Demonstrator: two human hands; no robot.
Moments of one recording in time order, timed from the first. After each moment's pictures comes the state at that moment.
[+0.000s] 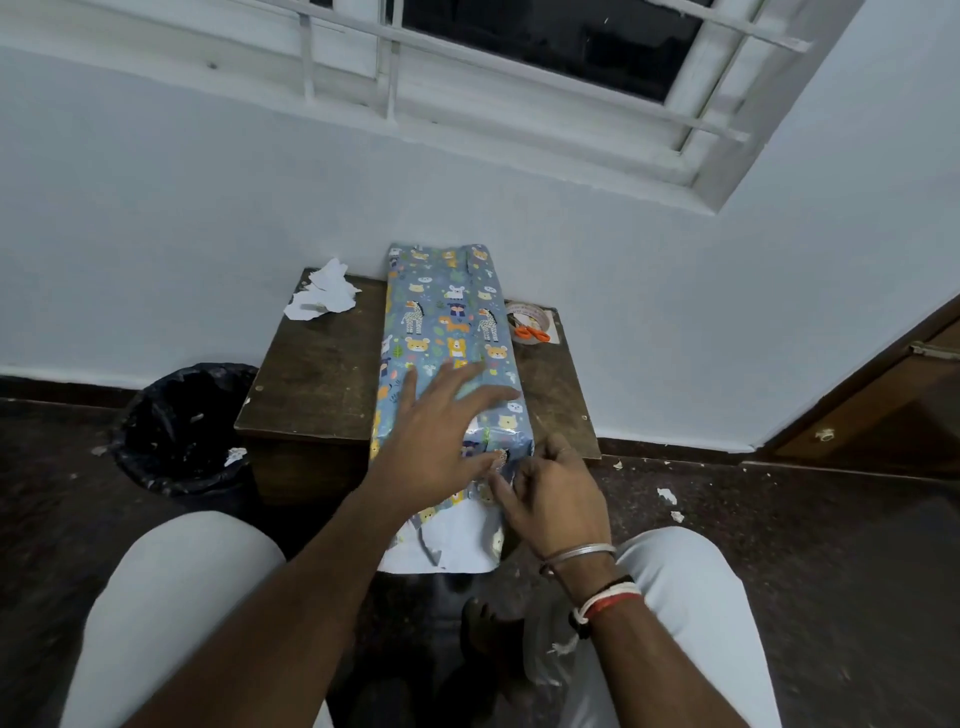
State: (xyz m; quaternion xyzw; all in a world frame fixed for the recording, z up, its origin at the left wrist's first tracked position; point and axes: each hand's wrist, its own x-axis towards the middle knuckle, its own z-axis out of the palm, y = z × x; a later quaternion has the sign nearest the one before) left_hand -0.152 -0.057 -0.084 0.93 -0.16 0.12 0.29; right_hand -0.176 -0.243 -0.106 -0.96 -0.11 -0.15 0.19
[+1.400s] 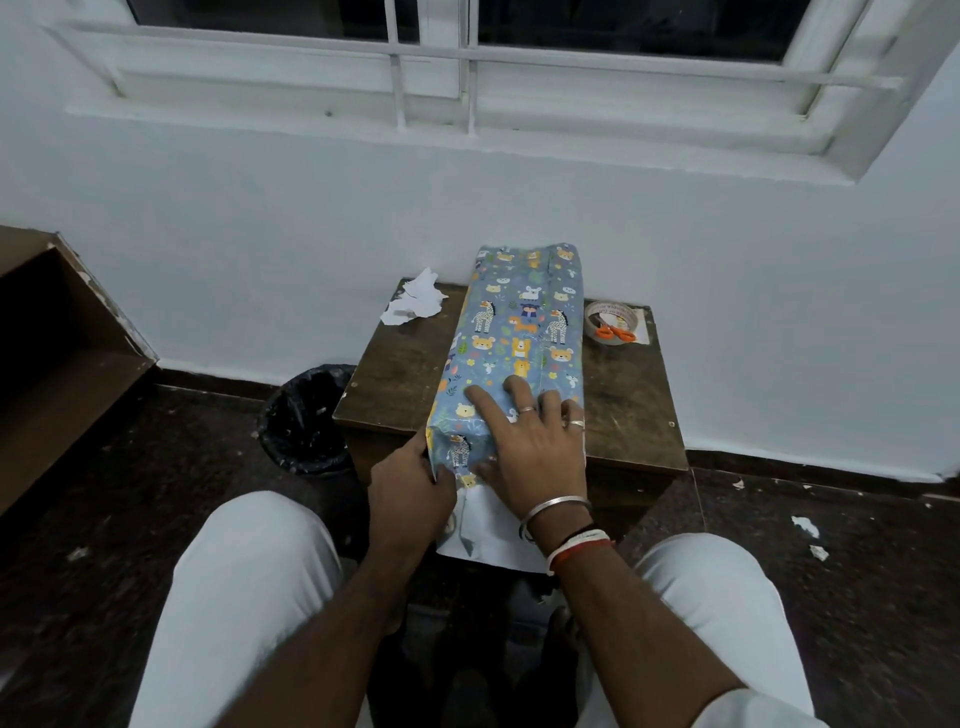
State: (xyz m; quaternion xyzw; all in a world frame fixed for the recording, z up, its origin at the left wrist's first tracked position) left_hand -0.212 -0.027 -0.123 0.88 0.20 0.17 0.38; right_hand -0.142 -0.169 -0.114 -0.93 -0.25 -0.25 0.02
